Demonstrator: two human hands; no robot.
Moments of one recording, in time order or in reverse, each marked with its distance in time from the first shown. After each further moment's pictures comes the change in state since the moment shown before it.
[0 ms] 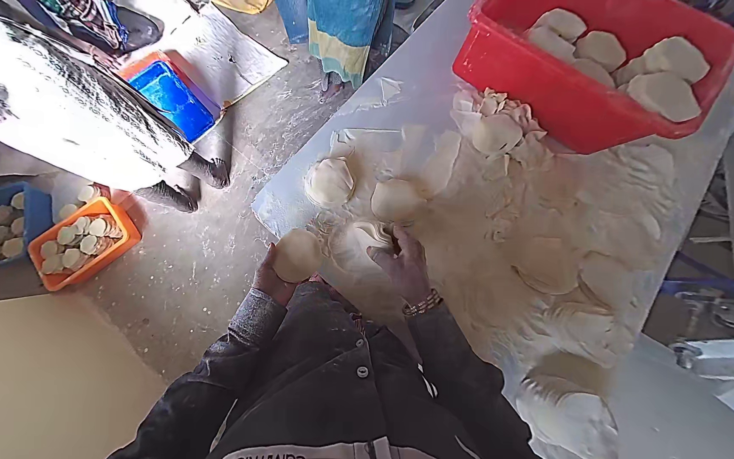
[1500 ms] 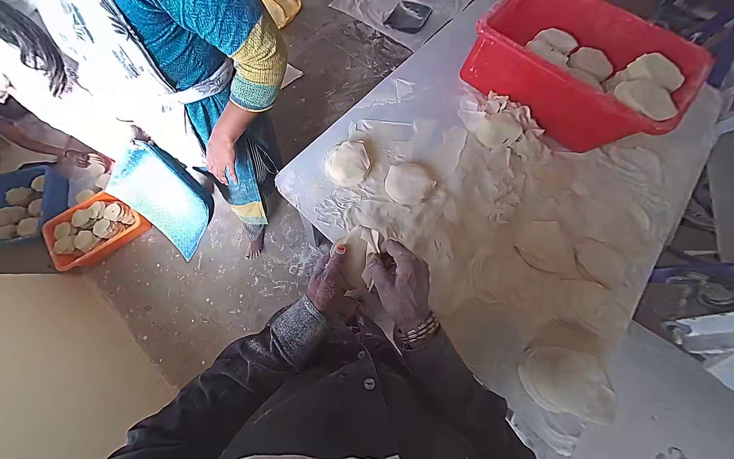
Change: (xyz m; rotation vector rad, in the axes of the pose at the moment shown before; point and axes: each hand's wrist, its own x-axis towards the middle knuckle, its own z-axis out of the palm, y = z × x) left_hand -0.113 -0.050 0.003 0.302 -0.305 0.170; right_hand -0.109 -0.043 0.034 -0.218 0.186 -0.225
